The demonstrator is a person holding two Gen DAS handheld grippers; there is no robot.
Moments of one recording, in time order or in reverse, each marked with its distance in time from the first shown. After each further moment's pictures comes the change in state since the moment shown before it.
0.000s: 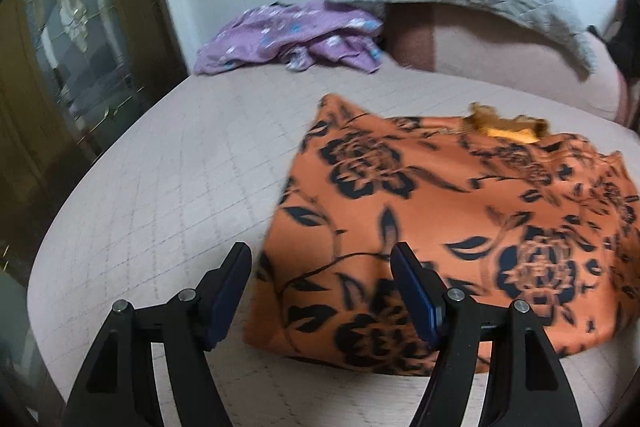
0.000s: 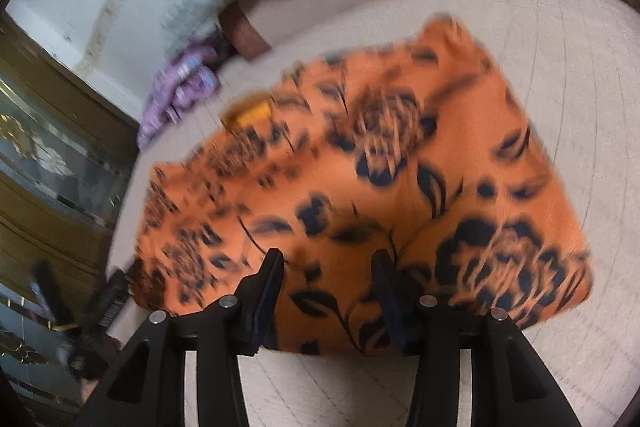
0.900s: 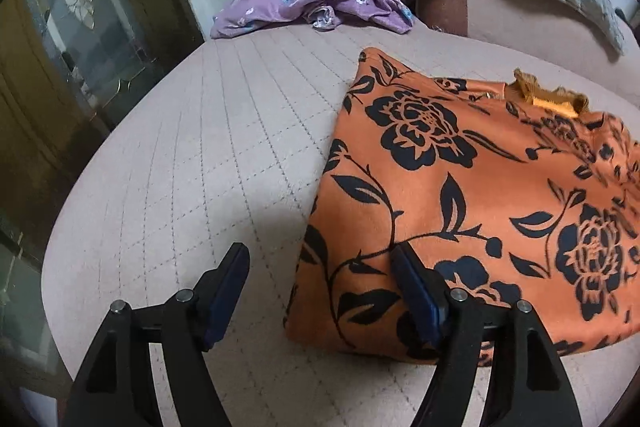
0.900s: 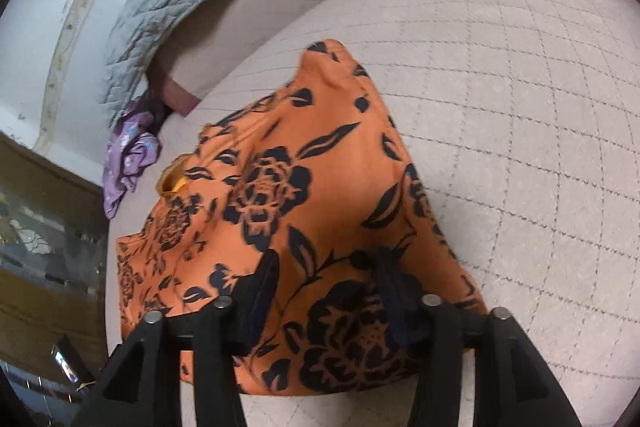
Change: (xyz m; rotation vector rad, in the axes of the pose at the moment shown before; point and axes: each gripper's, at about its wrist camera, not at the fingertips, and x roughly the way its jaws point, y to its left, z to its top) left arm 0.019 0.018 -0.001 0.002 0.127 0.054; right arm -0.013 -0.066 0.021 0.245 -0.024 -0.090
